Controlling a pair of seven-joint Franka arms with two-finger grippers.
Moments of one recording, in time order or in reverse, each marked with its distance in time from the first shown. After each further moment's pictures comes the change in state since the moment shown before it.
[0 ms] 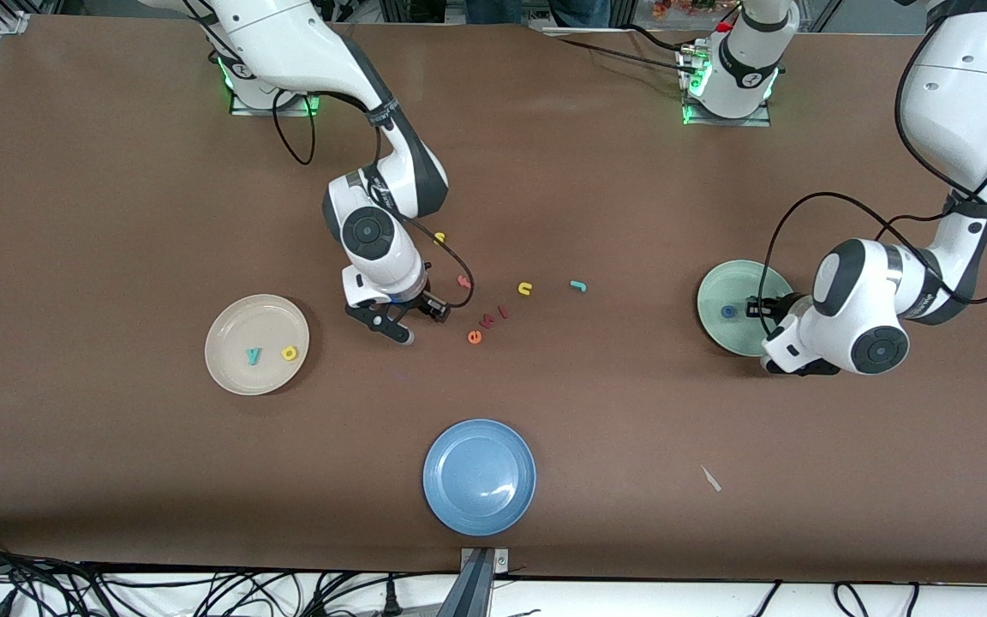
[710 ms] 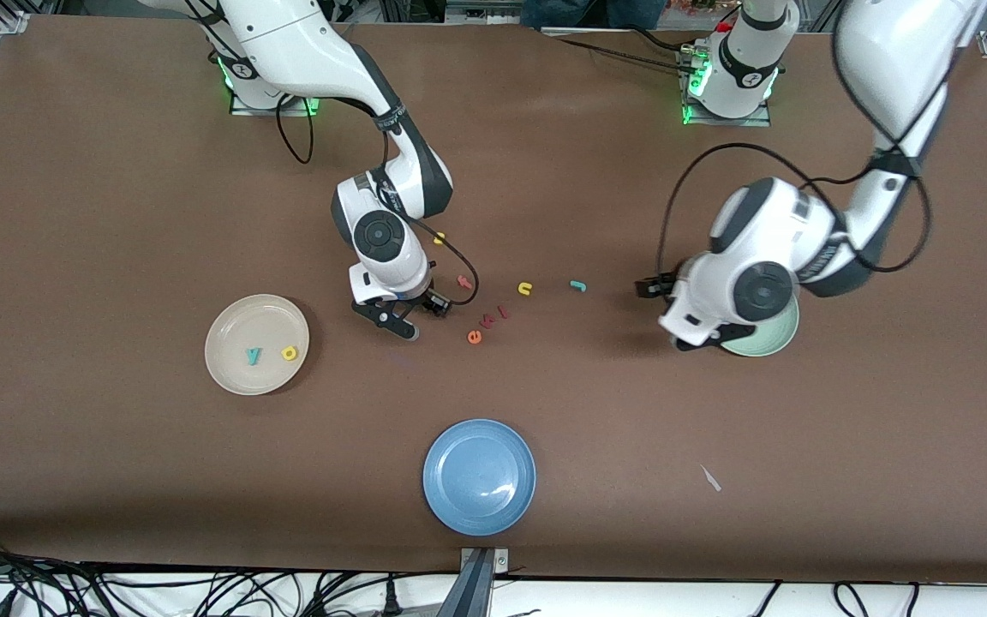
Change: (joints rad) left arm -0.180 -0.093 -0.218 0.035 -0.102 -0.010 -0.675; right arm 0.010 0.019 0.000 -0.016 0.000 -0.002 0.003
